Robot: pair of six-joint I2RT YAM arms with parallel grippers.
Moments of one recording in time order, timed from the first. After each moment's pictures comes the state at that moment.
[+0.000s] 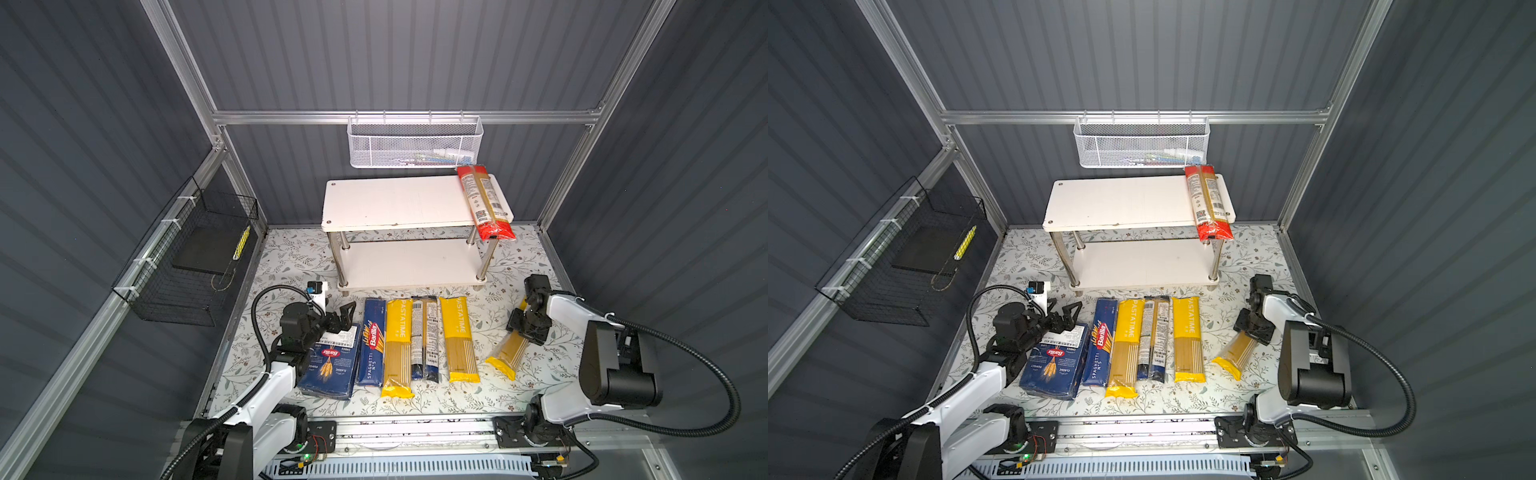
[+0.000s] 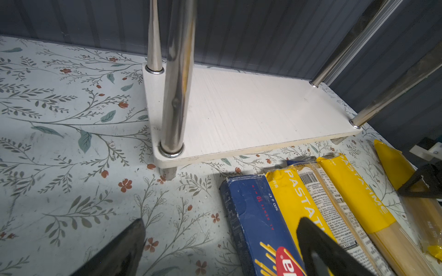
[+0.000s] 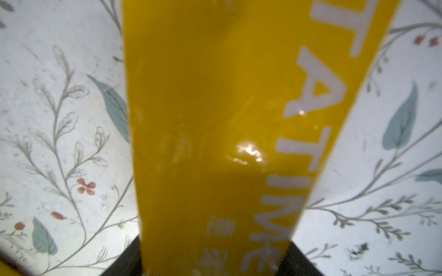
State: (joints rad) left arm -0.18 1.01 0.32 0.34 0.32 -0.20; right arm -0.11 1.52 0.80 -0.71 0.03 0.38
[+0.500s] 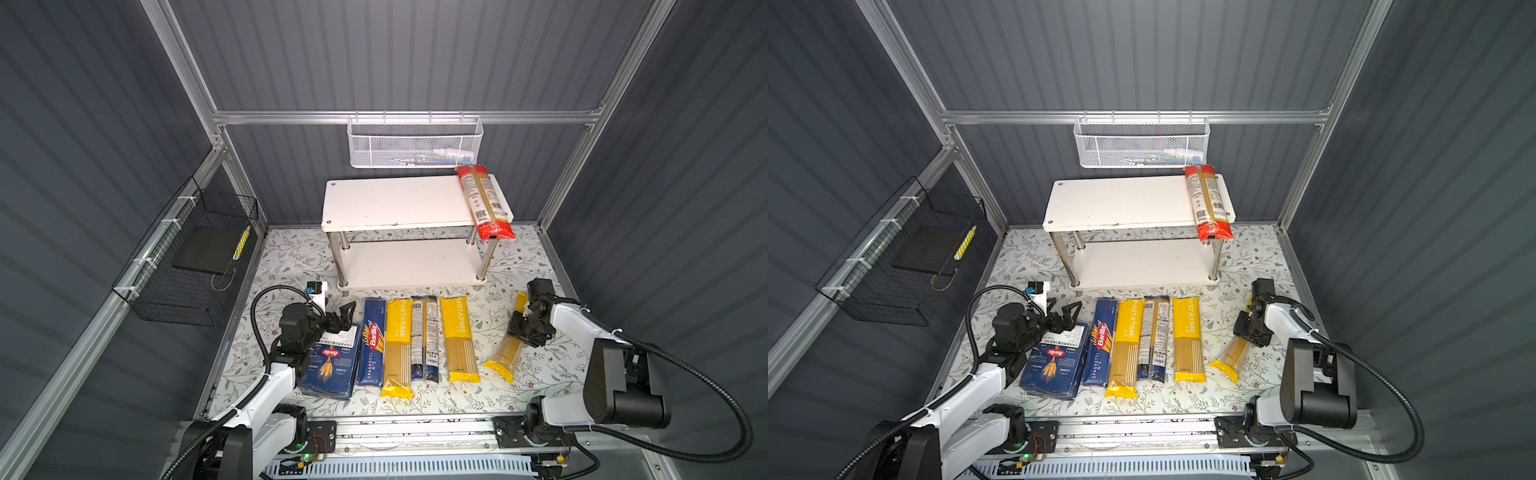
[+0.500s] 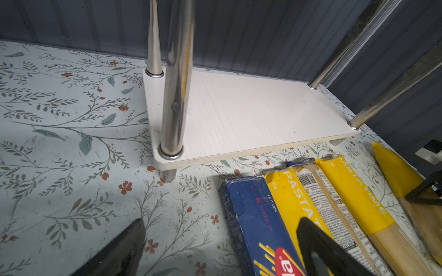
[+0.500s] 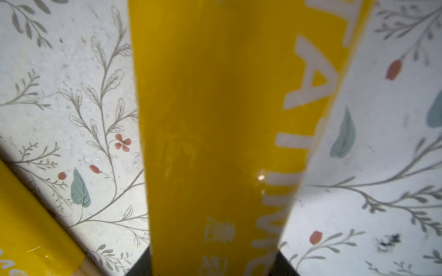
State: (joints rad) left arm -0.18 1.01 0.31 0.35 0.32 -0.20; right arm -0.11 1.42 0.75 -0.70 -0.07 0.35
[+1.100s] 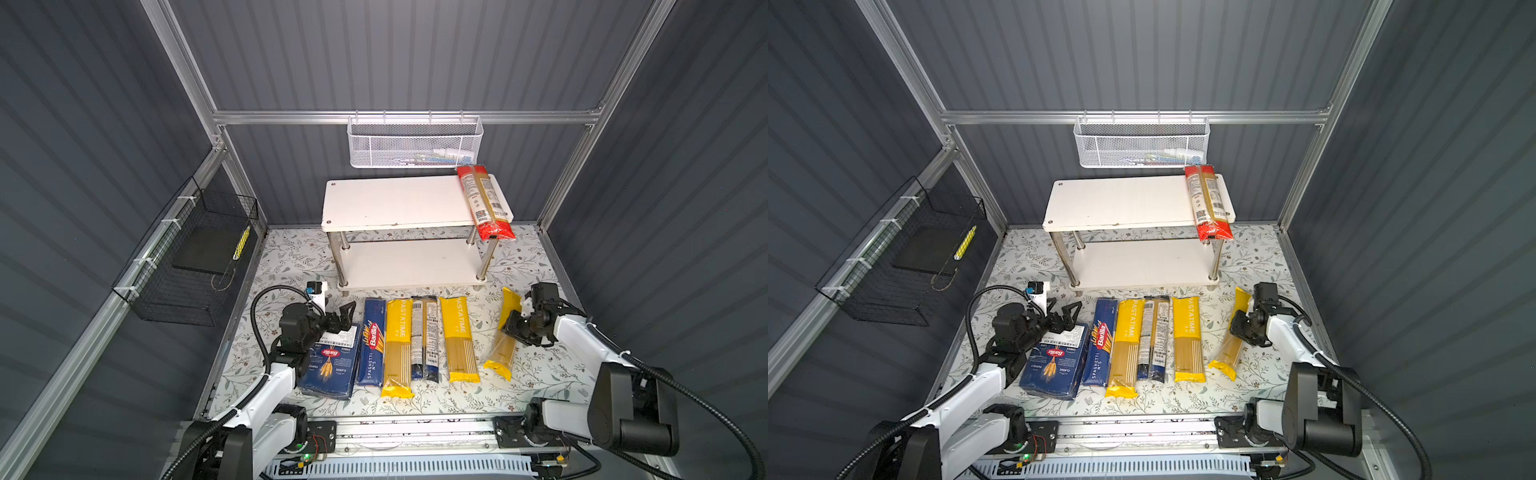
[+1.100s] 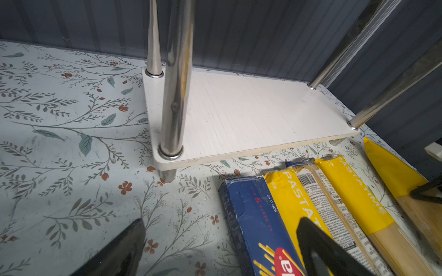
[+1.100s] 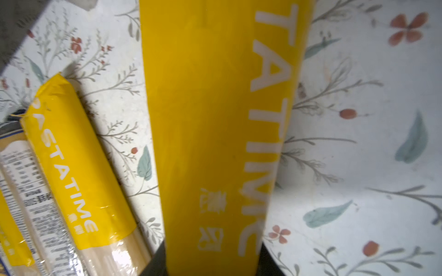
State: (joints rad) left arm -0.18 1.01 0.31 0.35 0.32 -0.20; right arm -0.11 1.27 0.66 -0.60 -0.24 0.35
